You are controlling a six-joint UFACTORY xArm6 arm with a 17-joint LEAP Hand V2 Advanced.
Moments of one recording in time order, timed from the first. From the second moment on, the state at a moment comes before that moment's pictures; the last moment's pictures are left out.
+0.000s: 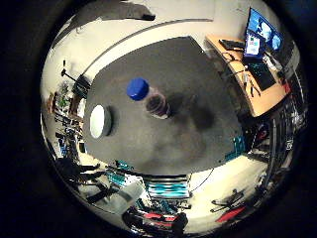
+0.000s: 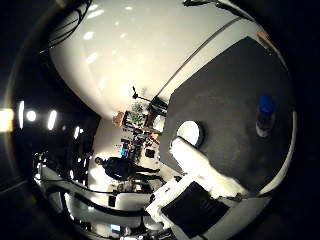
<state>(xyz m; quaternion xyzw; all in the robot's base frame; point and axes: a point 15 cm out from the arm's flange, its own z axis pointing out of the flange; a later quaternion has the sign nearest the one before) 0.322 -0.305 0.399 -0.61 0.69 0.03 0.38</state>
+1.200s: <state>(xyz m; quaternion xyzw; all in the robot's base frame) 0.324 -0.416 0.267 -0.53 0.68 0.07 0.49</state>
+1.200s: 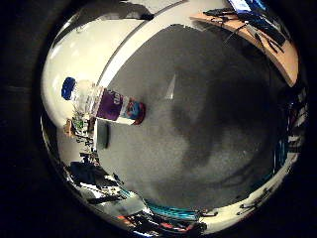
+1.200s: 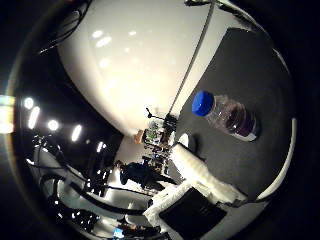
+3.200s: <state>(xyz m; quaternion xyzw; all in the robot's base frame) 0.378 -0.317 0.199 -0.62 0.64 0.22 0.40</state>
